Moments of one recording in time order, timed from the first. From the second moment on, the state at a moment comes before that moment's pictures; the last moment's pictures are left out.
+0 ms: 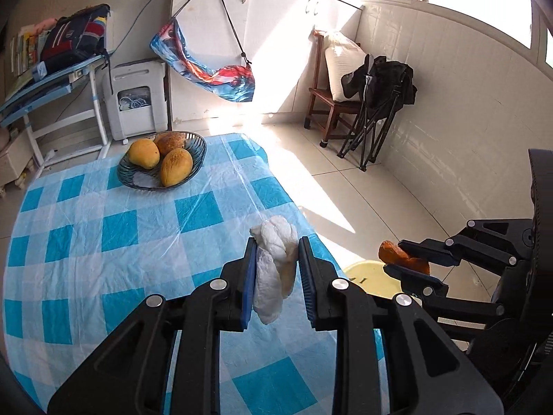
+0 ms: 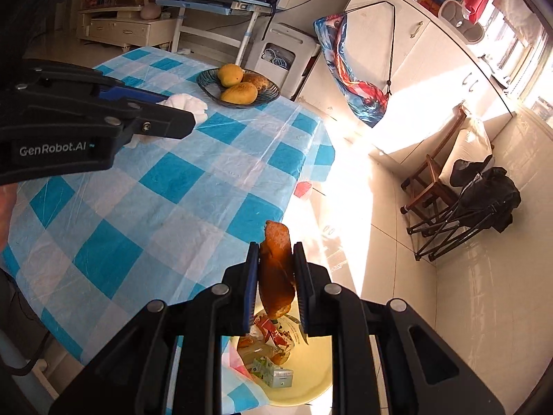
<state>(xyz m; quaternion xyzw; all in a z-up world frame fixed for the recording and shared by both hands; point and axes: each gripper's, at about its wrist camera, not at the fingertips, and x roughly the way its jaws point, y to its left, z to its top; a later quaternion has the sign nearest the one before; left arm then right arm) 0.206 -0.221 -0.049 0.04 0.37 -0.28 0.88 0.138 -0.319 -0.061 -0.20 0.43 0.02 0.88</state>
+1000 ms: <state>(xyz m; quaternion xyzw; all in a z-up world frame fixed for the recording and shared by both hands) 0.183 -0.403 -0.118 0.13 0.44 -0.36 0.81 0.097 -0.487 -0.171 0.00 0.47 -0.08 0.88</state>
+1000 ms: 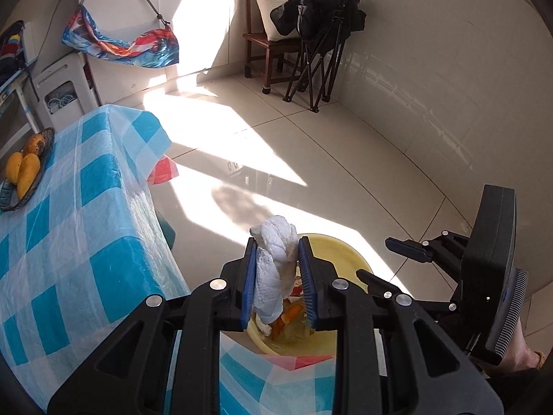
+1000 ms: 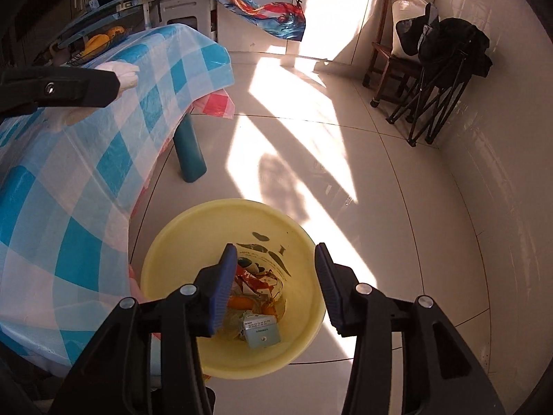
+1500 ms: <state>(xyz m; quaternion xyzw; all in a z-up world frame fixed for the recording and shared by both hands) 0.172 -0.368 -0.106 0.14 0.44 -0.33 0.82 0.088 -0.474 -0.118 -0.06 0.43 -0.07 0.90</state>
